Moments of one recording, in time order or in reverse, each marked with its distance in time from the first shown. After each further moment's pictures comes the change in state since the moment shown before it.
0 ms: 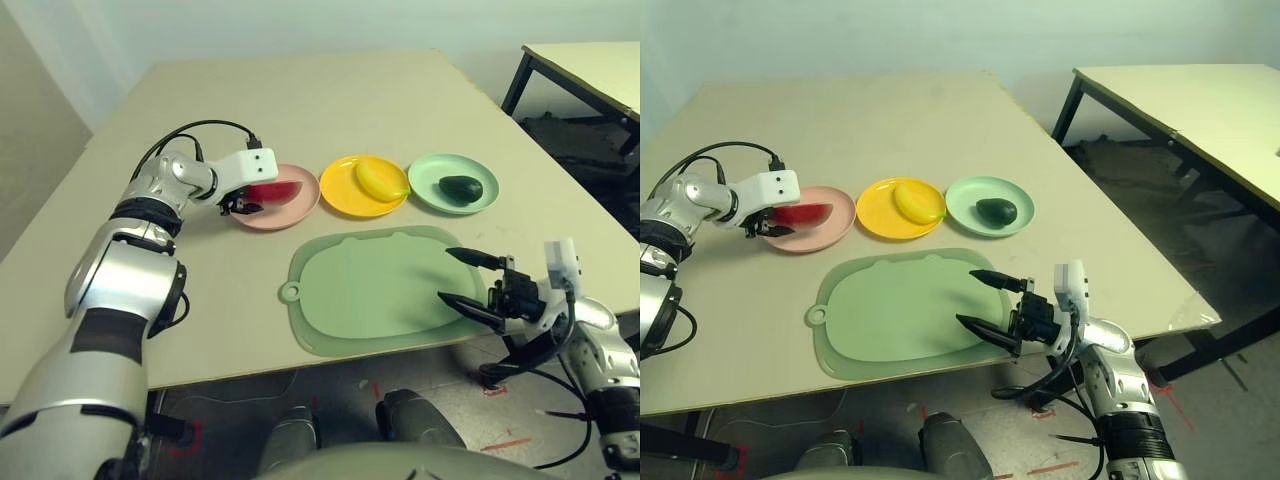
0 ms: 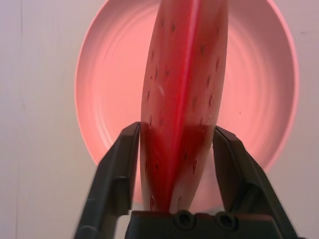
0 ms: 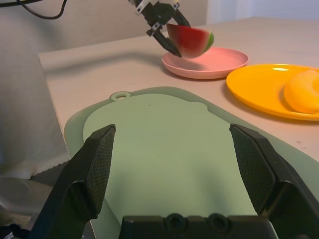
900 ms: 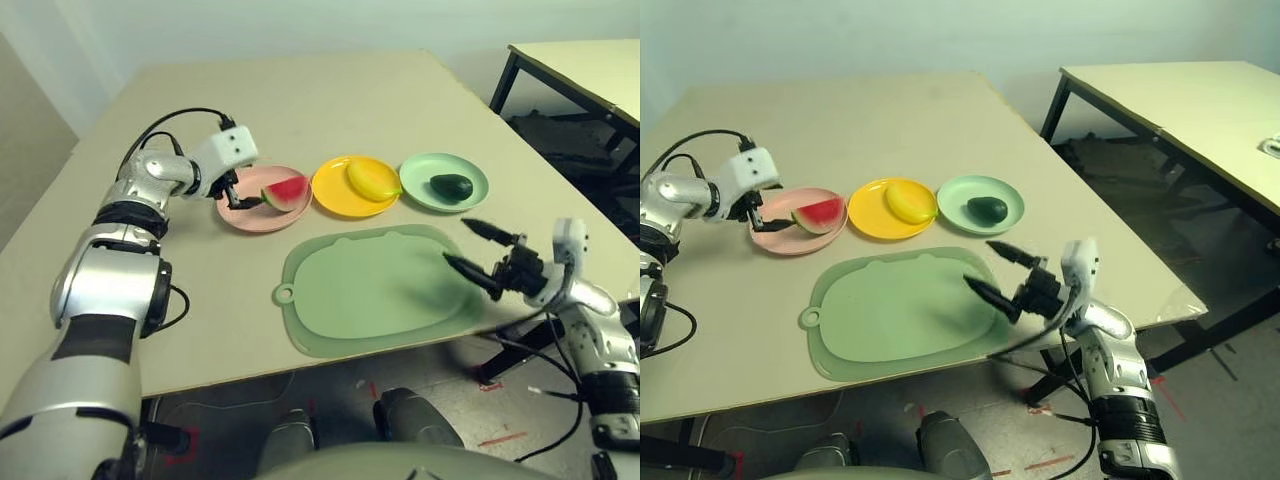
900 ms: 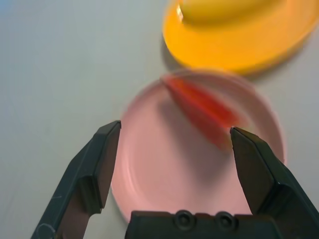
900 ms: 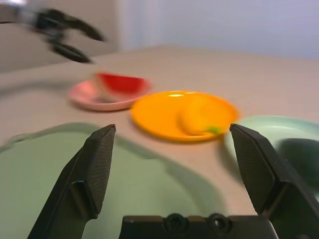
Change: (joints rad) left arm 0.100 0.084 0.388 -0.126 -0.335 0.031 -0.184; right arm -0.112 0.103 -0.105 0.031 -0.092 -0.032 -0.370
